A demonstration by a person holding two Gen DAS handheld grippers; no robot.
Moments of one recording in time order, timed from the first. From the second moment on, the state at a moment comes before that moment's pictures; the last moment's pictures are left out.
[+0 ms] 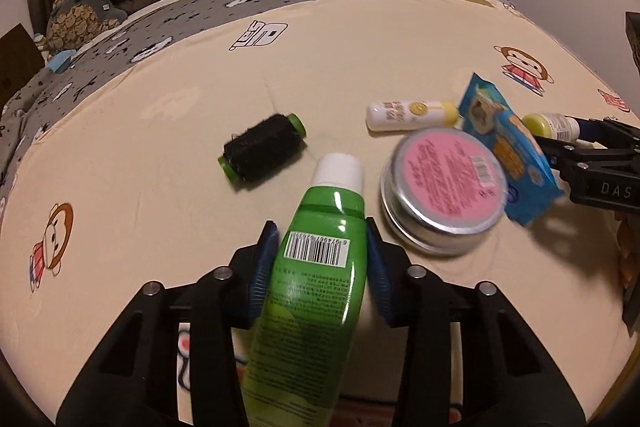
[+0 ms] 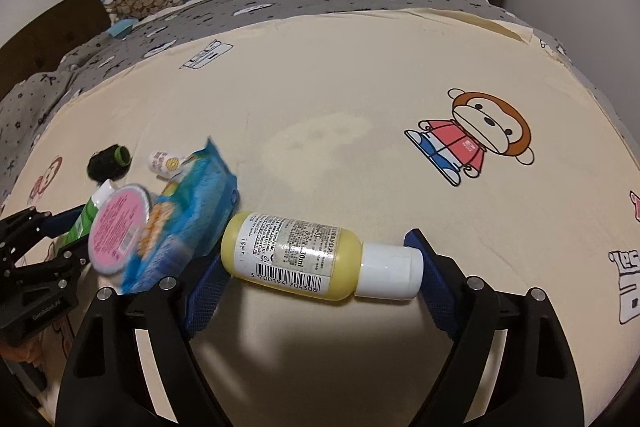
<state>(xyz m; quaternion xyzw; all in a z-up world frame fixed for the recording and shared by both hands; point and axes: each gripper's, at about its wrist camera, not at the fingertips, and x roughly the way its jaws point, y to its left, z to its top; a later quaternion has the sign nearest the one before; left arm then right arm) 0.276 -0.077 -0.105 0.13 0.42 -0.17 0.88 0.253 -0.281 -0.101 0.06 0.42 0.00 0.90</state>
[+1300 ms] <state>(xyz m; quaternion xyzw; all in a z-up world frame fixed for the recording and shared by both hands) -0.025 -0.045 -0.064 0.08 0.34 -0.18 0.92 -0.058 -0.244 -0.035 -0.03 0.32 0.06 0.95</state>
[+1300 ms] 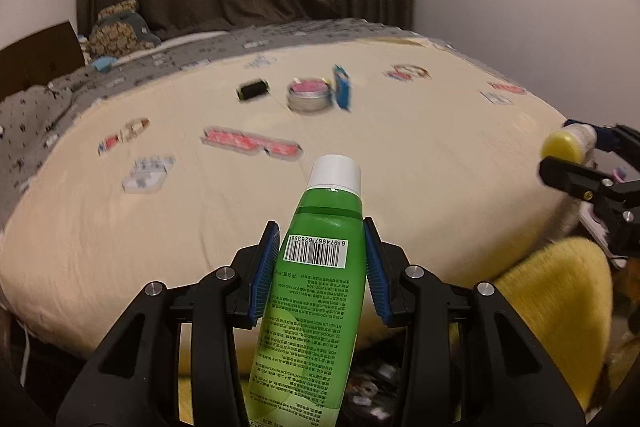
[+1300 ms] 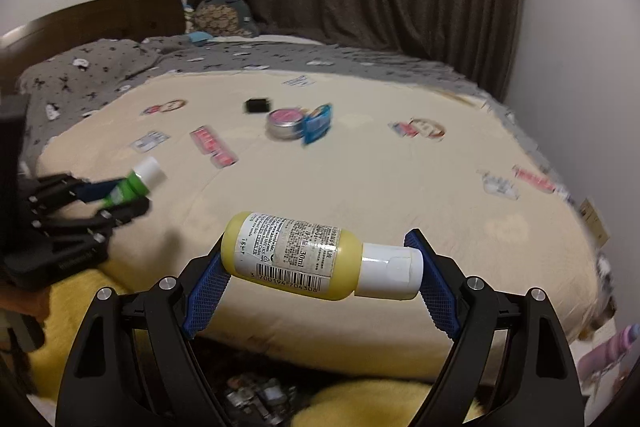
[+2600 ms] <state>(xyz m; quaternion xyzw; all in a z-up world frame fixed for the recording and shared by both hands) -0.040 -0.056 -0.272 0.08 0.61 -0.18 0.77 -0.050 -0.218 -0.252 0.11 0.60 0.11 0.79</state>
